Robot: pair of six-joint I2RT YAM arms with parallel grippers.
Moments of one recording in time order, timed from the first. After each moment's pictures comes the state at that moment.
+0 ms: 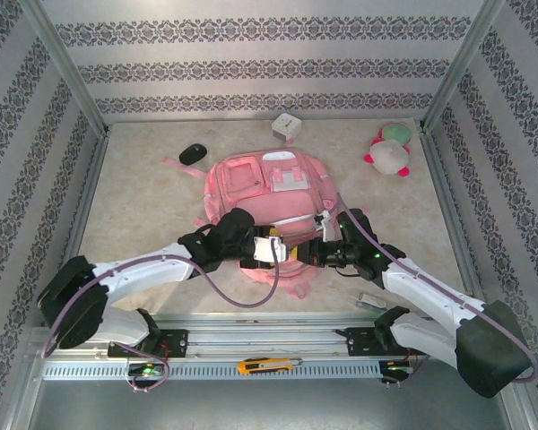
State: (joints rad) left arm -0.84 1.38 0.79 -0.09 0.18 0.79; right arm 0.52 1.04 0.49 -0.14 -0.66 0.73
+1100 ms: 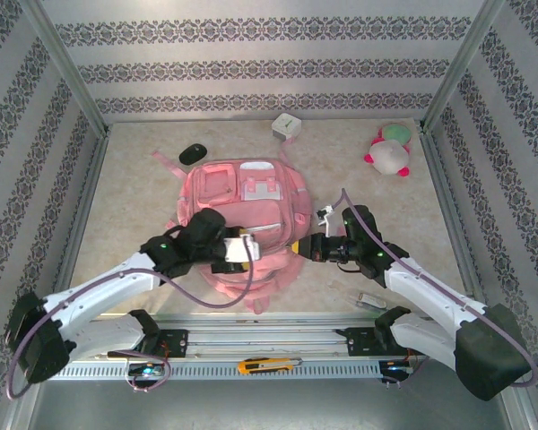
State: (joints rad) left arm -0.81 1.13 0.79 -0.41 0.14 0.72; right arm 0.47 1.03 0.49 -0.09 -0.70 0.71
